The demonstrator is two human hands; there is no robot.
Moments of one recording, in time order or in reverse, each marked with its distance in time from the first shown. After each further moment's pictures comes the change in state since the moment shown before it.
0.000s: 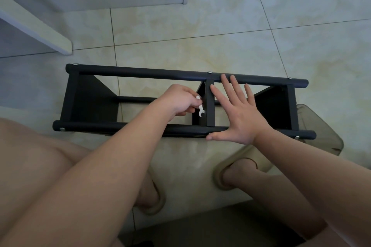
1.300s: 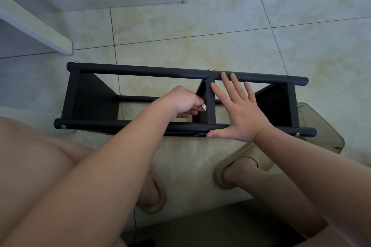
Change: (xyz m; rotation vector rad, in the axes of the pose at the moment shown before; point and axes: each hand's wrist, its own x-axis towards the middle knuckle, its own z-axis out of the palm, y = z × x) left_hand 0.000 0.001 0.005 0.026 -0.094 -0.055; right_hand 0.000 -0.001 -0.003 -0.005 0.021 0.008
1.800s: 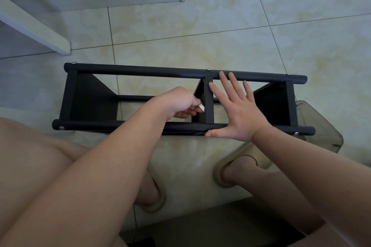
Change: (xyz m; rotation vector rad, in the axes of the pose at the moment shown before) left_hand 0.004 -0.002 0.000 0.026 -0.057 -0.038; right_hand -0.002 -0.001 0.002 0.002 0.013 -0.006
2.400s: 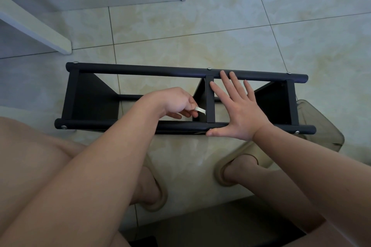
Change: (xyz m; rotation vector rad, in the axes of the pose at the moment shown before) left_hand -0.012 -0.002 -0.017 0.248 -0.108 0.063; right_hand -0.001 0.000 0.000 0.005 0.006 0.000
